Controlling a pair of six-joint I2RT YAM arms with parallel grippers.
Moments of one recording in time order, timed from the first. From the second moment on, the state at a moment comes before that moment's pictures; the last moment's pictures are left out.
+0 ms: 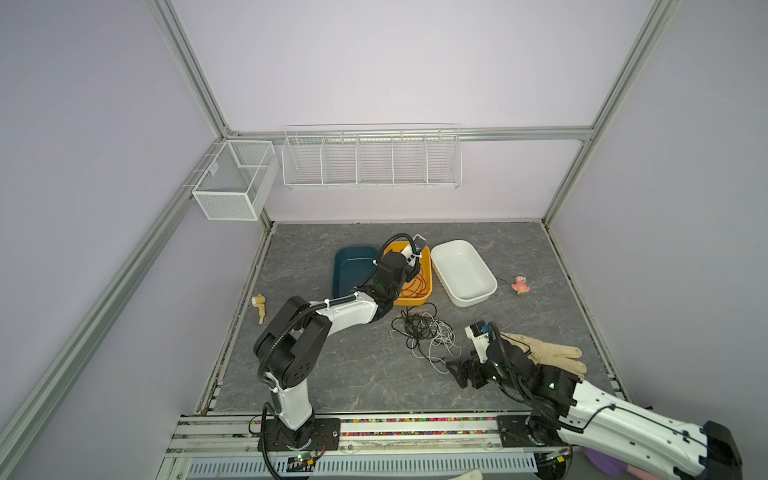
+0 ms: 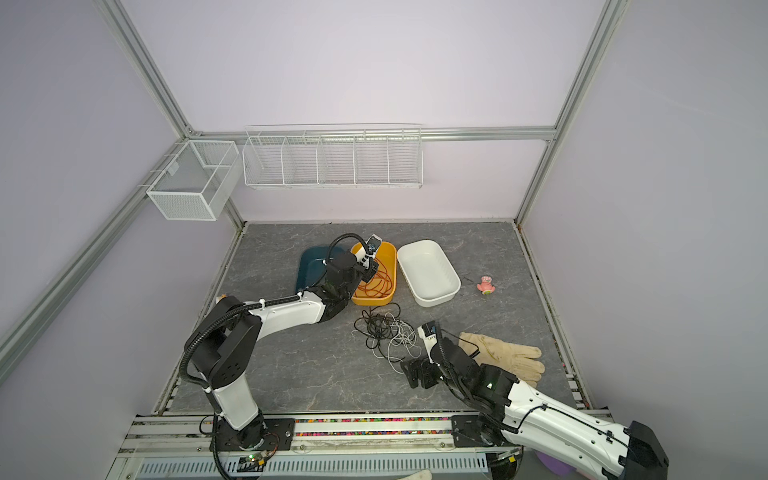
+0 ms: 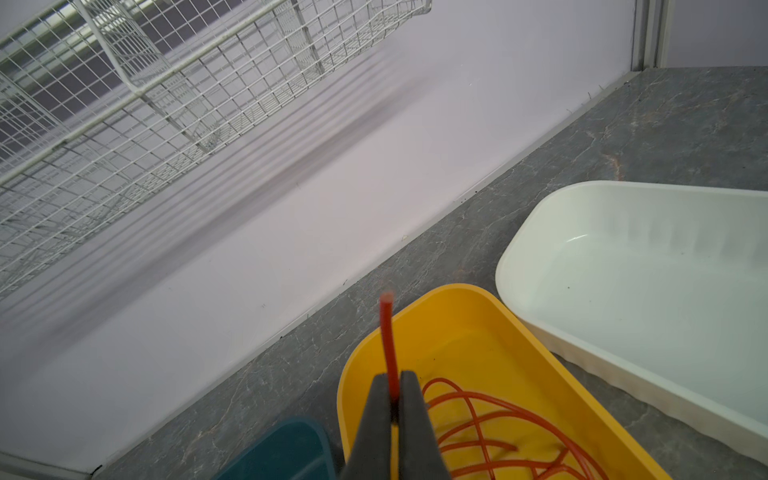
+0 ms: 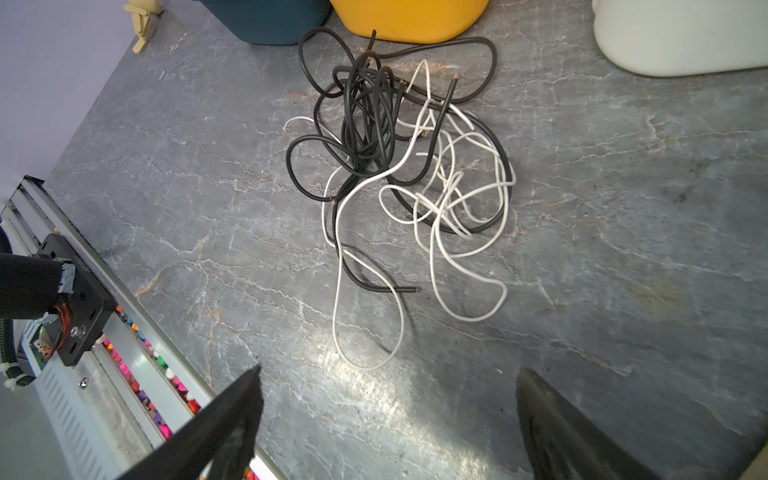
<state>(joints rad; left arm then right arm) -0.74 1.81 1.06 0.57 -0.34 0.39 0.98 0.66 0.34 -0.41 0.09 0.57</state>
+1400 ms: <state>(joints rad) -0.74 1.87 0.98 0.55 -0.32 0.34 0.98 0.64 0.34 -0.42 0.10 0.56</state>
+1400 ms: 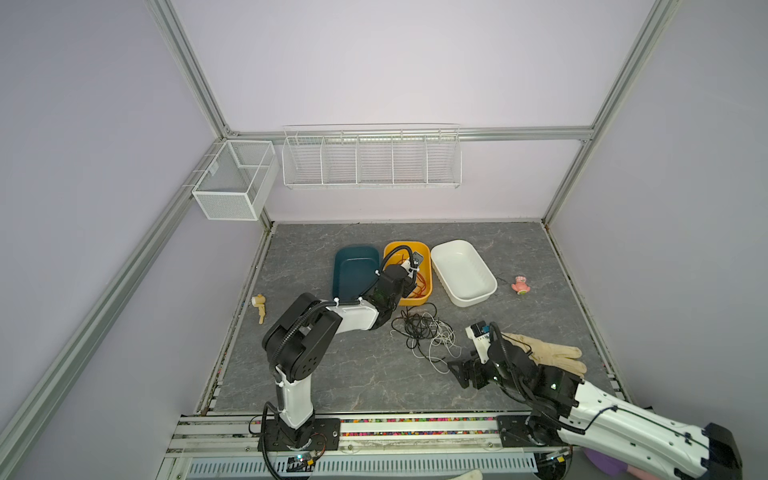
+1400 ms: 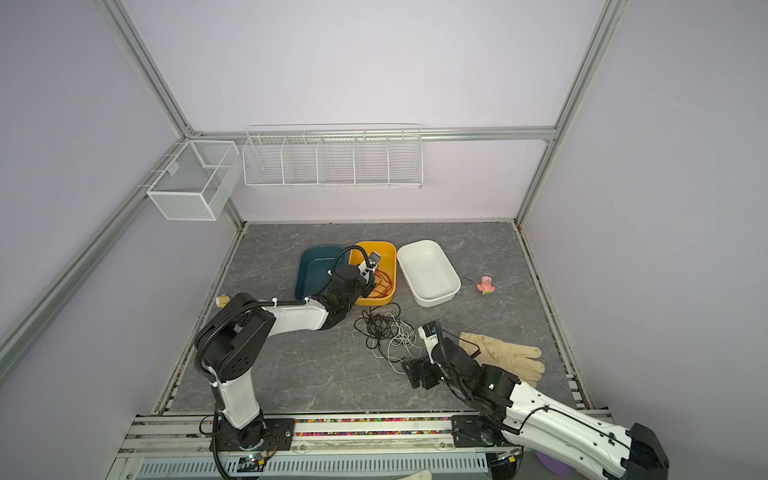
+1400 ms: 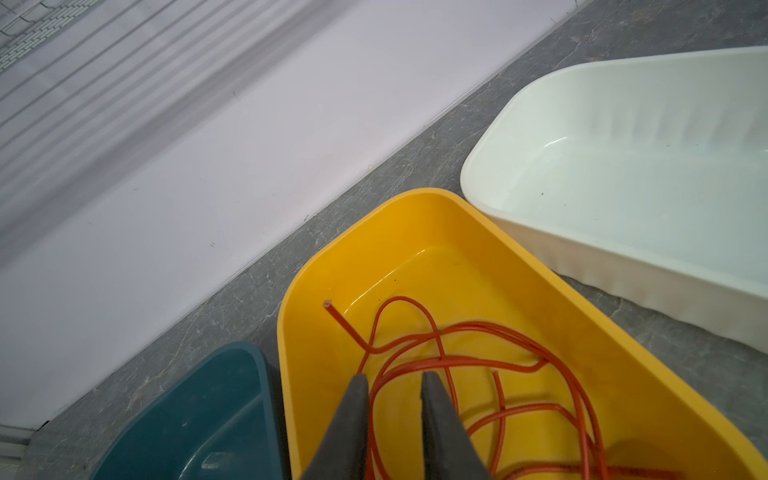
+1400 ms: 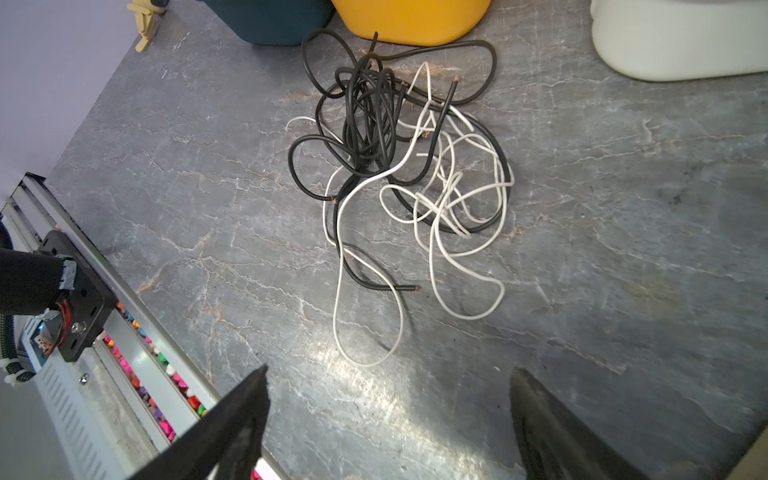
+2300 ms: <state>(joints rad) -0.74 1.68 1.06 0.28 -0.26 0.34 0.98 0.59 0.35 -0.47 0.09 0.57</state>
